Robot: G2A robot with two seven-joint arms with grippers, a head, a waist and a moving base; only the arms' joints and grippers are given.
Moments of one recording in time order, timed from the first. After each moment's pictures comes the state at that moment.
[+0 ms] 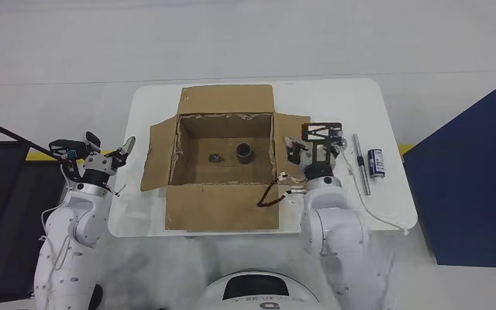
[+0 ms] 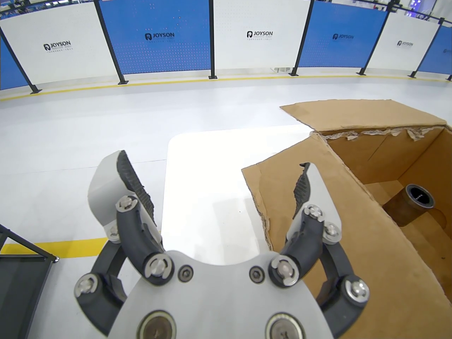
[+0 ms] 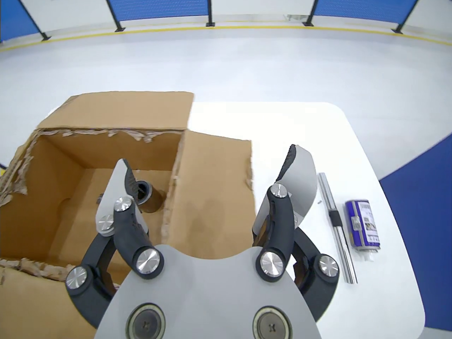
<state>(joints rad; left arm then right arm) 1.65 -1.20 -1.81 -1.59 1.16 -0.37 0.14 -1.68 -1.46 1.19 -2.22 -1.70 0.39 0.62</state>
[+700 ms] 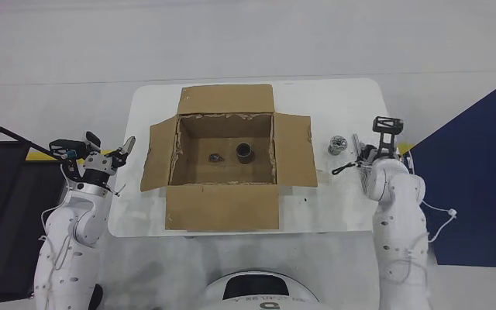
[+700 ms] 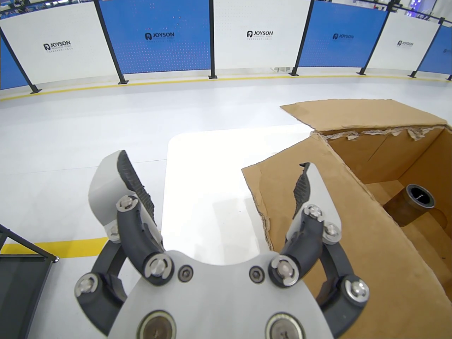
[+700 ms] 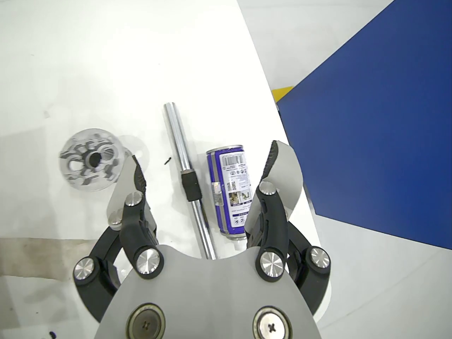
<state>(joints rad) 1.65 -1.20 -1.81 -1.59 1.16 -0.37 0.14 -1.42 -1.41 1.71 -1.69 -1.61 0.13 0.85</state>
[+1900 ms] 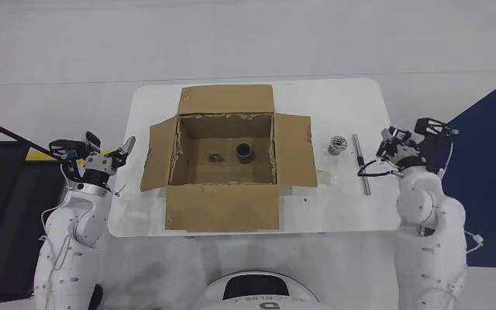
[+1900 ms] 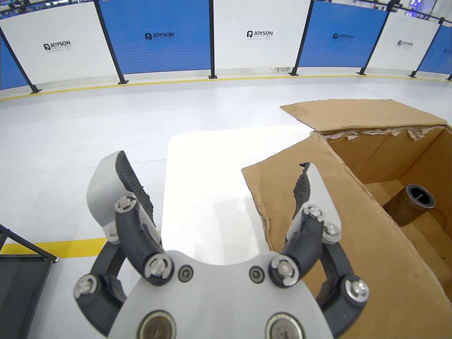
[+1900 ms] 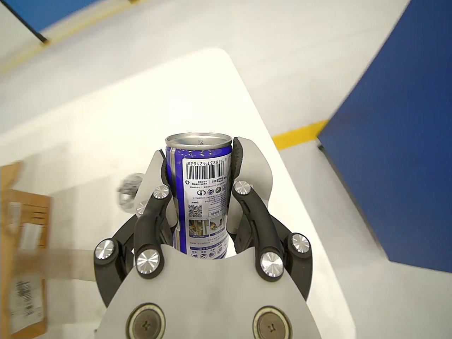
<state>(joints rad) 1.65 -1.20 -1.81 -1.59 1.16 -0.37 0.14 -1.66 -1.41 1.87 -1.98 -1.09 -0.01 0.49</state>
